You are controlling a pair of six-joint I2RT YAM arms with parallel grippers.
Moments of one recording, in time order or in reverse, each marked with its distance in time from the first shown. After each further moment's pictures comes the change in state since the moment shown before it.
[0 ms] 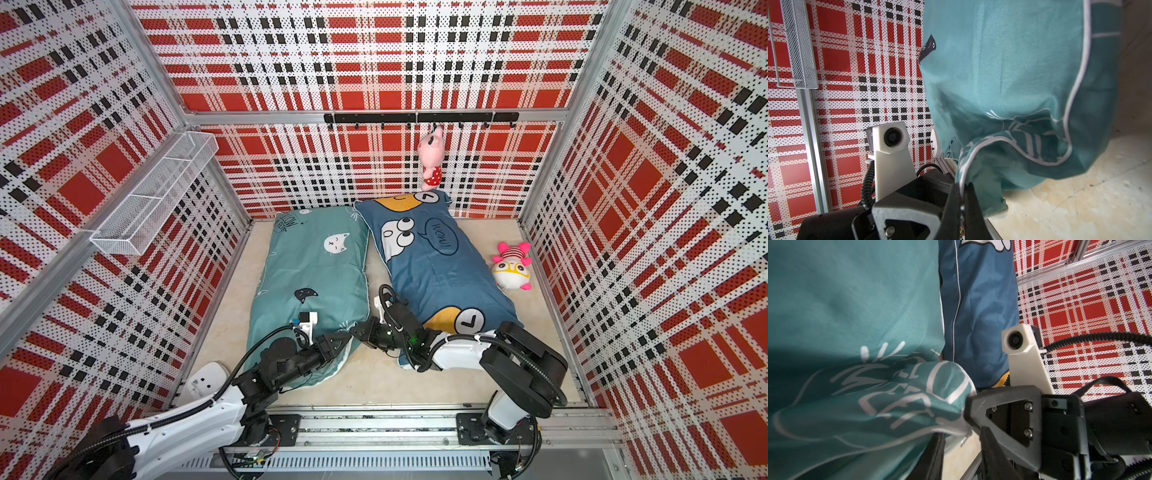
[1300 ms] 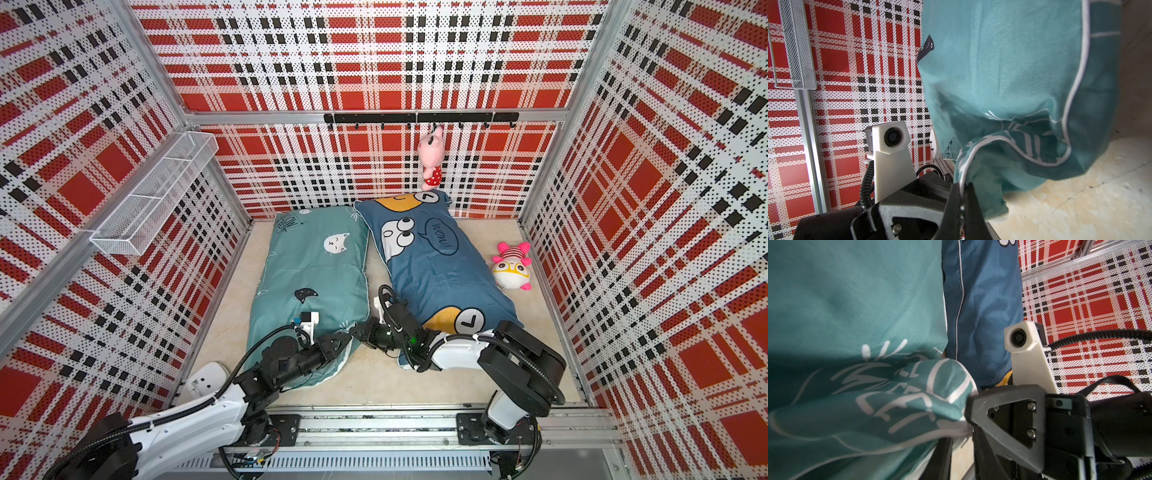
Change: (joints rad) left arm 0.006 0.019 0.010 -0.012 0.017 0.008; right arm 0.002 0.011 0.000 0.005 0.006 -0.005
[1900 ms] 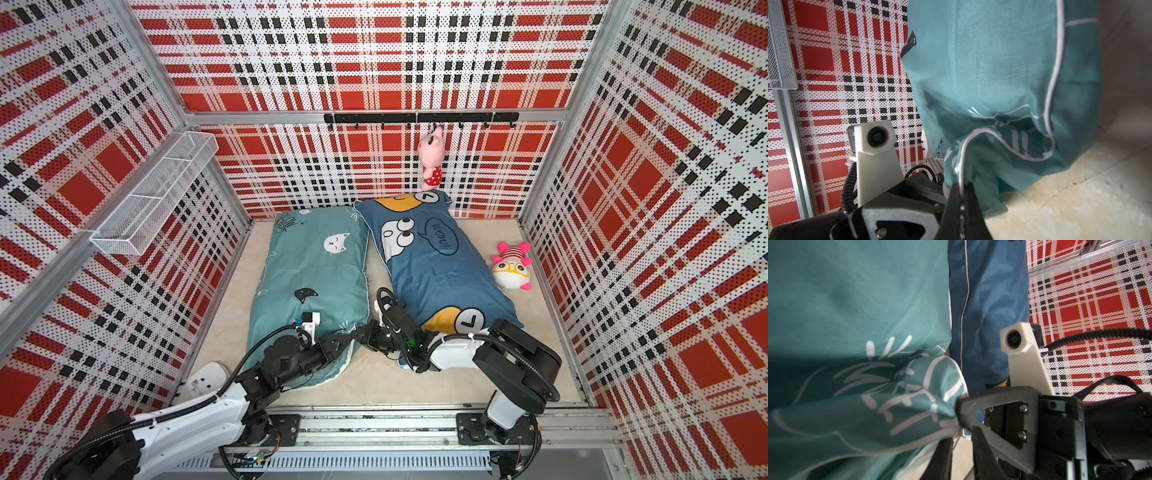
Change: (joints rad) left arm 0.000 0.024 0.004 -0.005 0.006 0.005; right arm 0.004 0.027 -0.006 -0.006 0.006 -0.006
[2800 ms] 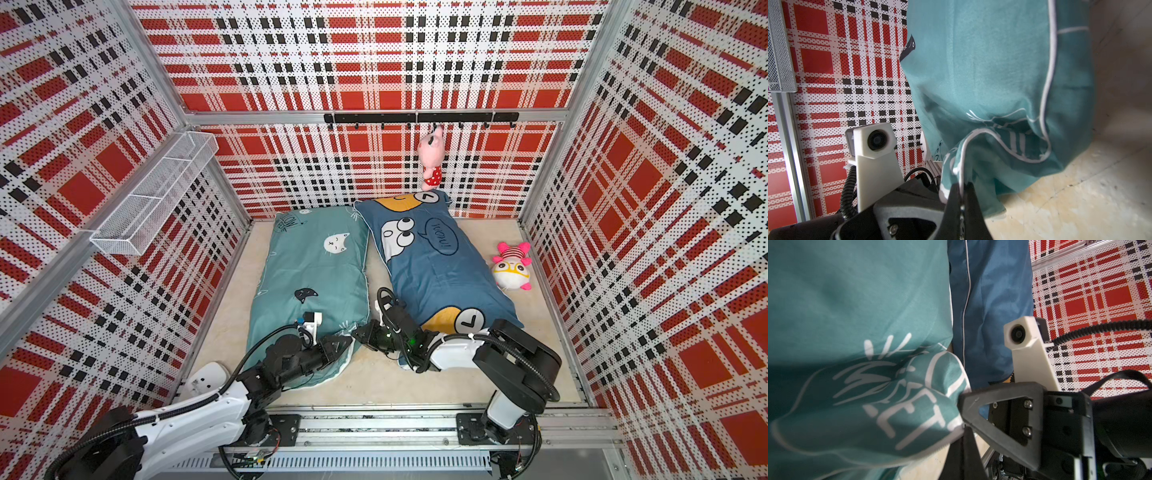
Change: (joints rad) left arm 0.000 0.026 0.008 -0.003 0.013 0.012; right arm 0.000 0.000 -0.001 -0.002 0.016 0.000
